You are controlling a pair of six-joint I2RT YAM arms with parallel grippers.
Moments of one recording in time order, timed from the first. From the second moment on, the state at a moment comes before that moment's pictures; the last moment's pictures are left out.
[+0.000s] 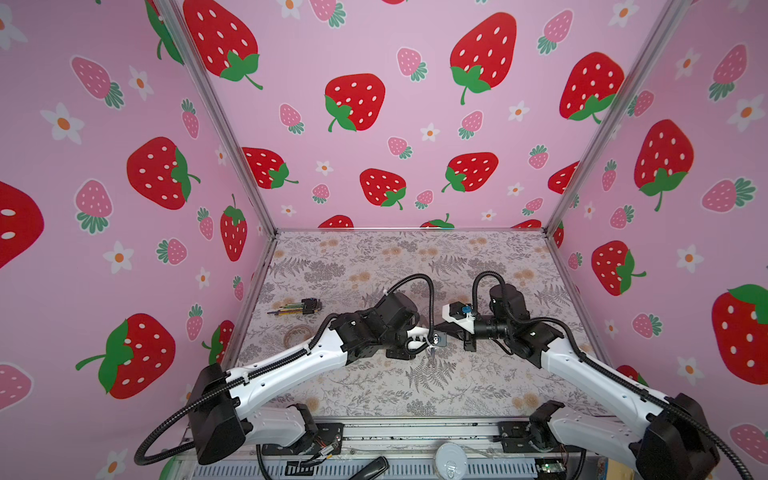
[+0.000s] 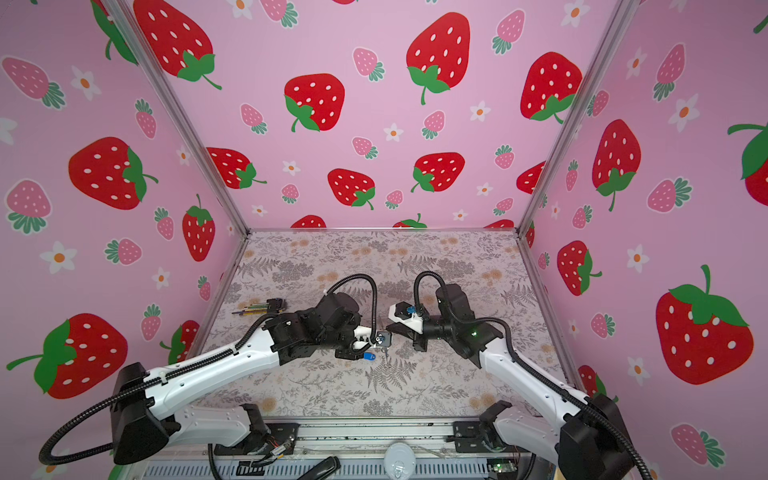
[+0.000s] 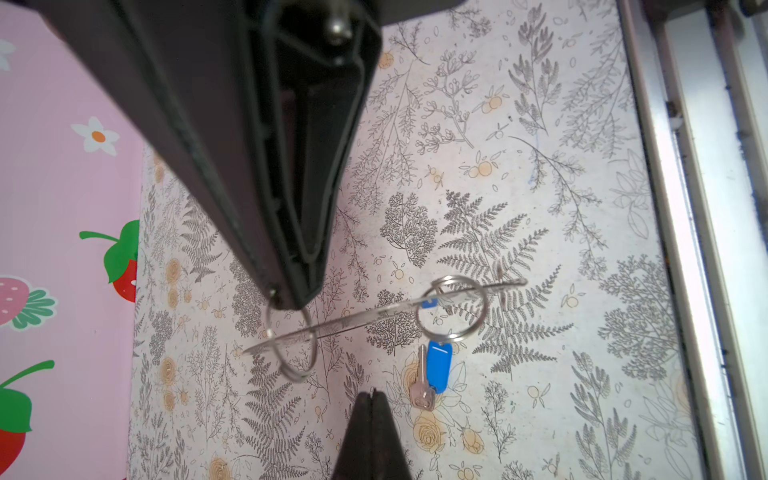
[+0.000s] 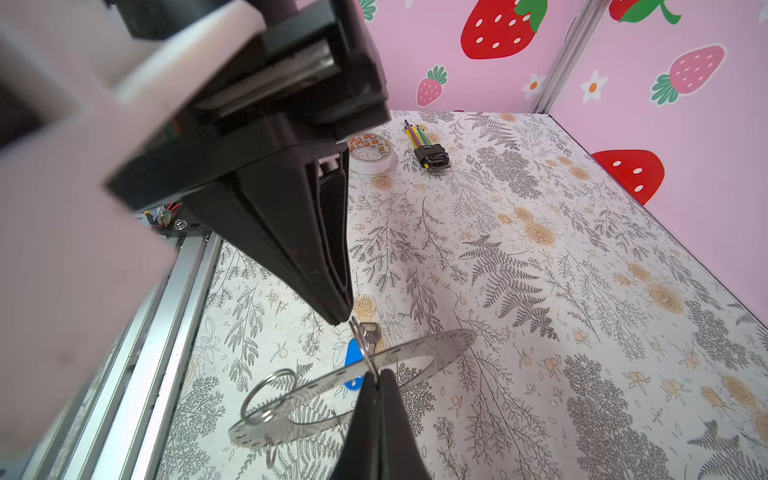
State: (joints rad) left arm -0.93 1.27 1.04 -0.59 0.05 0.80; right arm 0.66 1.10 0.68 -0.11 -0.77 -0.53
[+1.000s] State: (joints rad) left arm -0.95 1.23 0.88 -0.28 0.04 0.64; right arm 0.65 1.13 0.68 -0.12 -0.77 -0.52
